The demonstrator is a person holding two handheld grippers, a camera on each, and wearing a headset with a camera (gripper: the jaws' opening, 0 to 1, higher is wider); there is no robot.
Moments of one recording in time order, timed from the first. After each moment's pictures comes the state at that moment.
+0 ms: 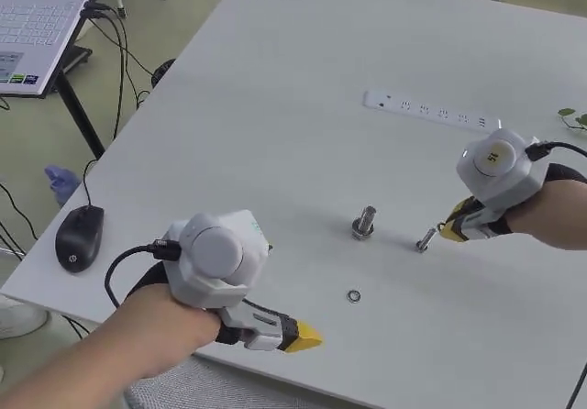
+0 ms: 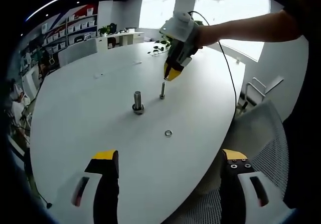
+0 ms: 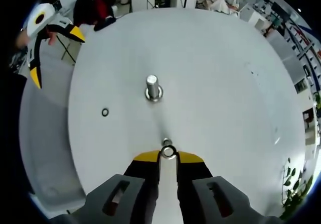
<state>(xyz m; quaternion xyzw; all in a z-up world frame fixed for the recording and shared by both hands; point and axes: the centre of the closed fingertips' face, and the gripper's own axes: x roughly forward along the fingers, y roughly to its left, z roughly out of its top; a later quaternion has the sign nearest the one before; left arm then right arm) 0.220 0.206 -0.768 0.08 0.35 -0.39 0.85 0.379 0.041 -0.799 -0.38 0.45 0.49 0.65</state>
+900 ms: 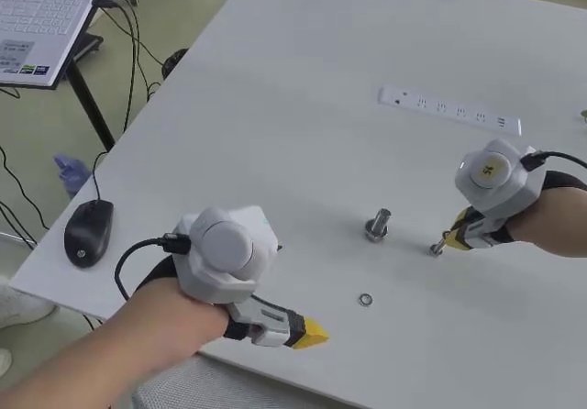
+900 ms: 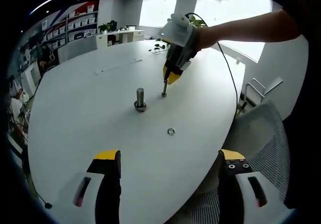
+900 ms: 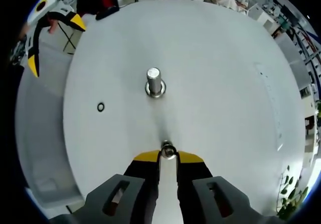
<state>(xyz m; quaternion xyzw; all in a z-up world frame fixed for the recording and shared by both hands) 0.224 0.213 -0.774 0.07 0.36 -0.39 0.84 0.381 0.045 -0.820 -0.41 0.45 0.49 0.62</state>
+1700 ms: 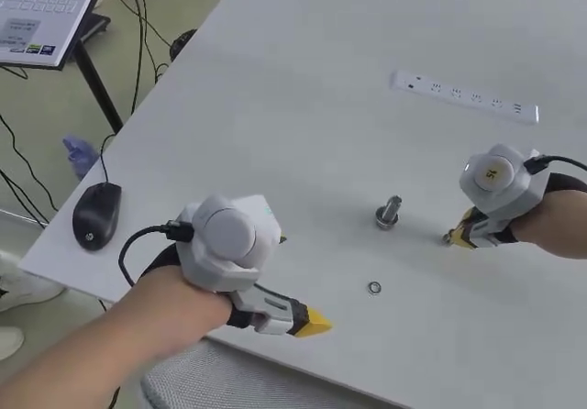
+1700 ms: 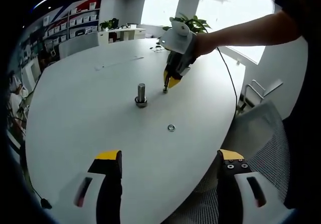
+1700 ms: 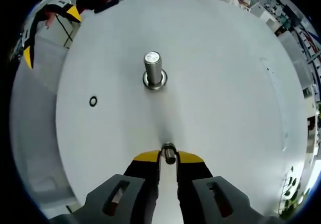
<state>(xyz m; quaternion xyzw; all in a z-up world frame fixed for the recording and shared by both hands) 0.220 0.218 -0.782 0.05 0.37 -0.39 0.84 0.381 0.043 -0.847 -0.42 0.46 0.49 0.61</state>
